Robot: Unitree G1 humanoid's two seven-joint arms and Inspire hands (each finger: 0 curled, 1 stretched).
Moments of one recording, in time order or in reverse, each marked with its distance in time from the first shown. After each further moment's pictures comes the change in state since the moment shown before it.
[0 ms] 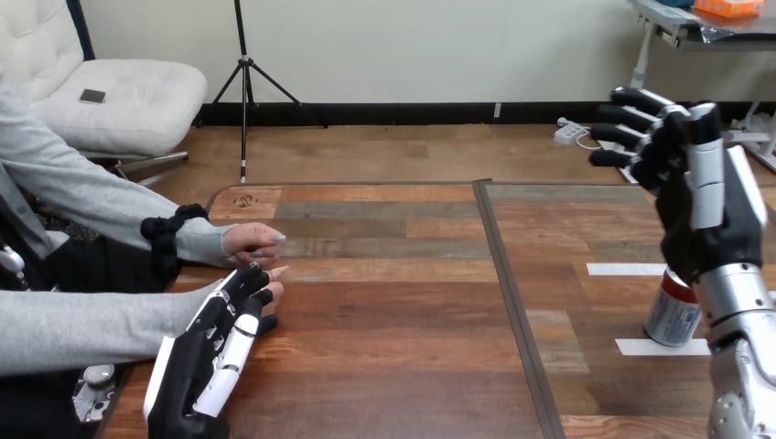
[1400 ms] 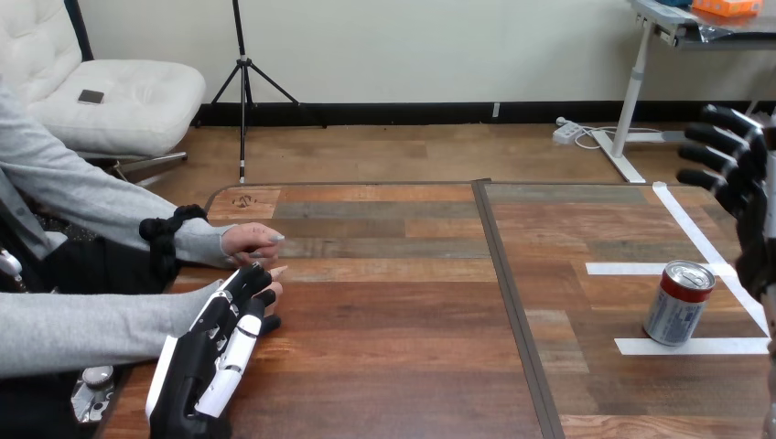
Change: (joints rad) left arm -0.001 0.000 0.001 0.000 -0.003 0.005 -0.020; right arm -0.081 -0.142 -0.070 0.319 -0.033 -0.074 -0.081
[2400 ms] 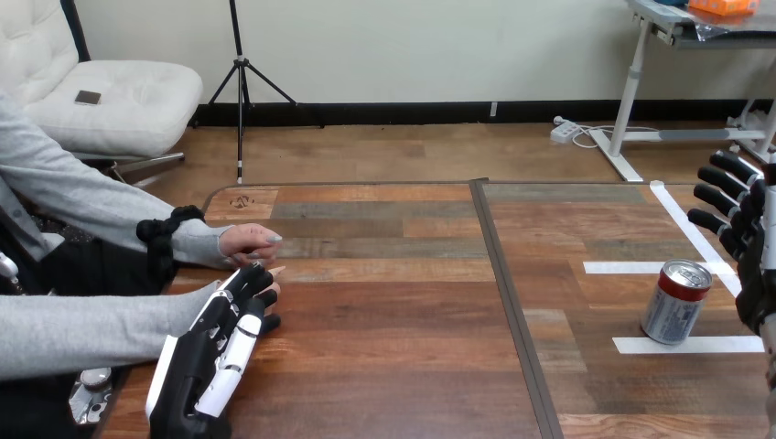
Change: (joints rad) left arm -0.001 0.000 0.001 0.000 0.000 0.000 -0.002; right arm -0.001 -0.007 -0.009 0.129 -0.029 0.009 -0.032
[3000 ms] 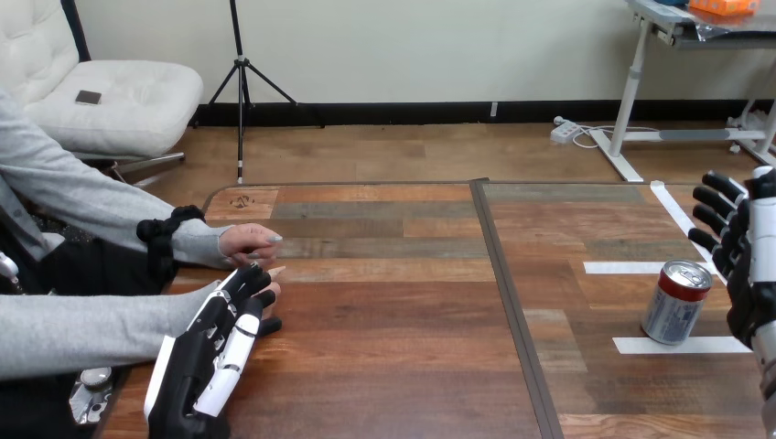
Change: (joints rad) left arm 0.000 0.000 0.000 0.000 0.002 0.000 0.014; right arm -0.001 -0.001 0.005 0.037 -0.039 0.050 -0.010
